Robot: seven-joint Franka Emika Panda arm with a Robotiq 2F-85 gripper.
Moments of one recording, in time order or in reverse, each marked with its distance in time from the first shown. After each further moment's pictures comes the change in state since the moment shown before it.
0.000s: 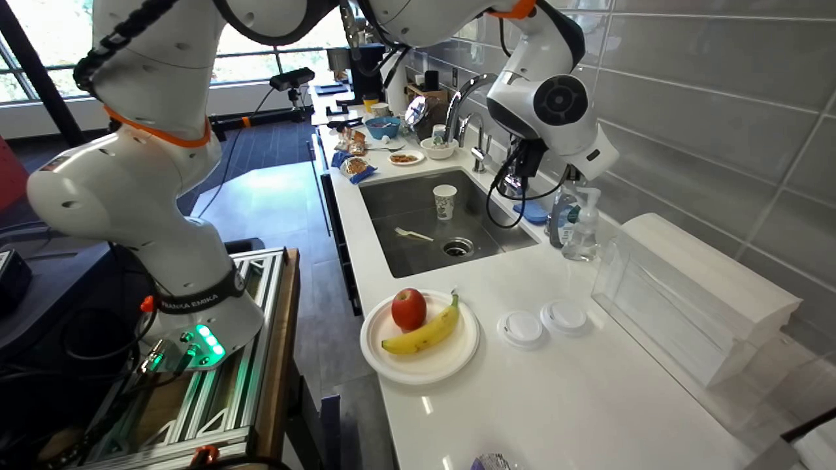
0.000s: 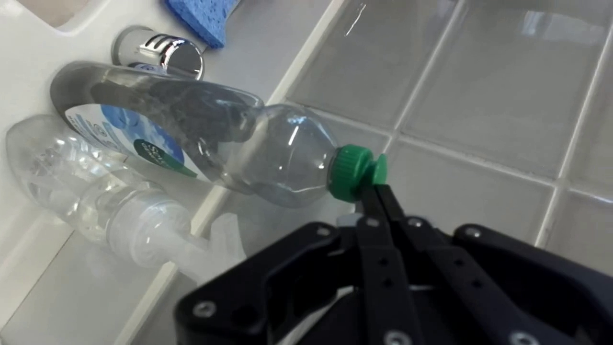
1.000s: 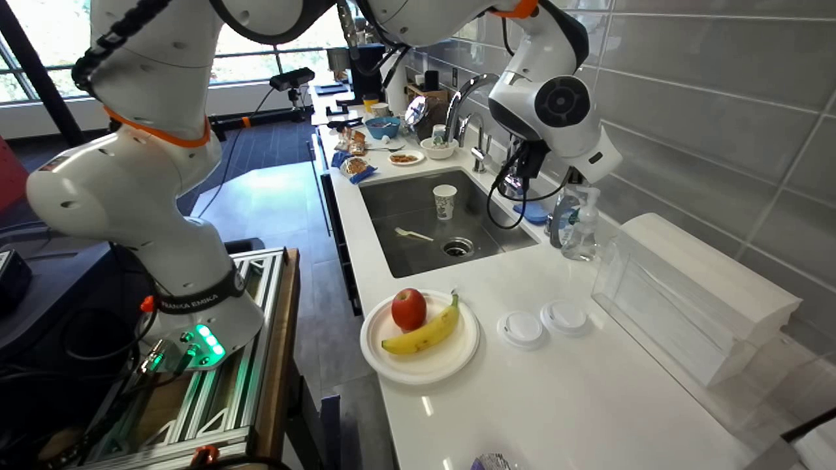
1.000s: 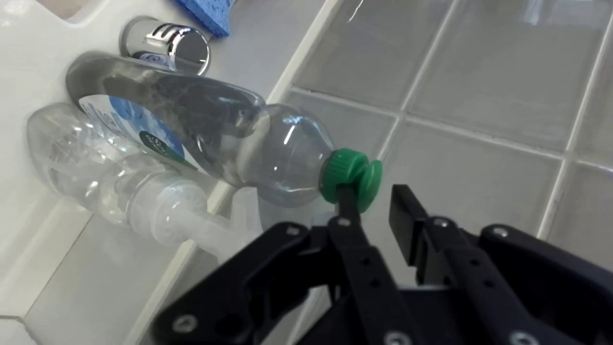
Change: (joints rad) arm -0.011 -0.005 -0.008 -0.003 0.012 0.000 0.016
